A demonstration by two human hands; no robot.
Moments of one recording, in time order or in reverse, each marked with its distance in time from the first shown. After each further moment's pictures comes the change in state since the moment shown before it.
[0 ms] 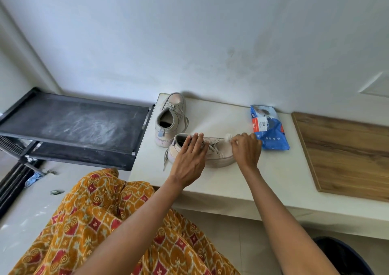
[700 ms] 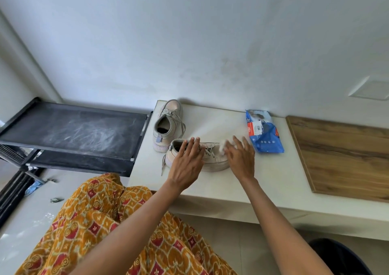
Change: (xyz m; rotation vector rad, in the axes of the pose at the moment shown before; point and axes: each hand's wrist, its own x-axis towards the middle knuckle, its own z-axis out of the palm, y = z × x) left_hand 0.002 0.000 -0.005 0.020 -0.018 -0.007; right_hand -0.015 0.021 0.022 0.119 -0.102 -0.119
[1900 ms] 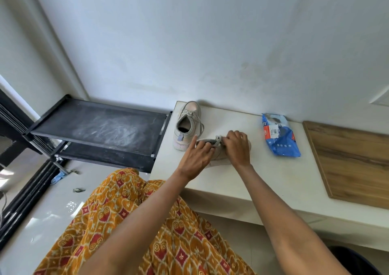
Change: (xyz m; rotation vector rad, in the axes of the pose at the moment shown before) left_hand -0.004 -0.036 -0.027 0.091 0.082 0.148; right_hand 0.024 -0.069 -0.005 -0.098 0.198 -0.246
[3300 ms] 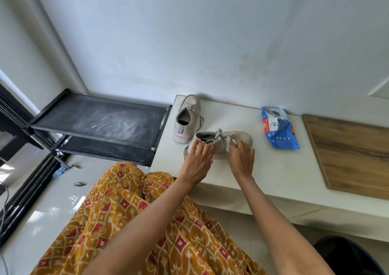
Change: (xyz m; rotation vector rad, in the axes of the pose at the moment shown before) left_hand -0.026 0.032 0.010 0.045 -0.095 -0.087; right_hand -0.056 -0.004 0.006 -0.081 -0.011 0.166
